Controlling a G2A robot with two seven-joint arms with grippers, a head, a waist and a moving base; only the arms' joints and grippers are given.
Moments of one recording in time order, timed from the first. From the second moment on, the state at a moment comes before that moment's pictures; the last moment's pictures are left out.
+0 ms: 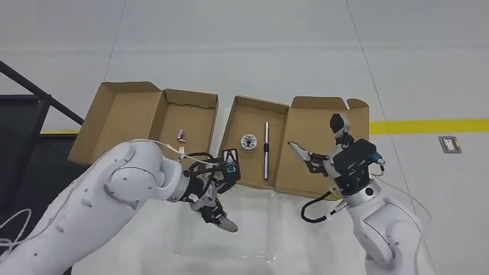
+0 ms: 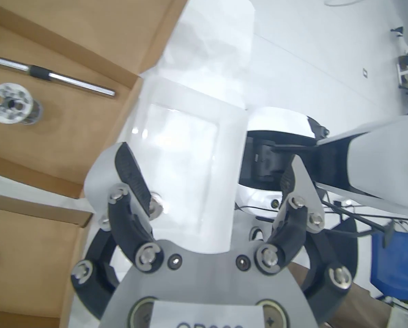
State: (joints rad) left arm 0.43 -0.80 -0.64 -1.72 0.07 -0.62 -1.20; right arm -1.23 -1.48 1.51 -1.95 -1.47 -0.43 0.04
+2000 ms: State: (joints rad) left arm 0.40 -0.83 -0.30 -1.62 0.80 -0.36 -1.09; right arm -1.26 -1.42 1.55 -1.98 -1.48 -0.30 0.10
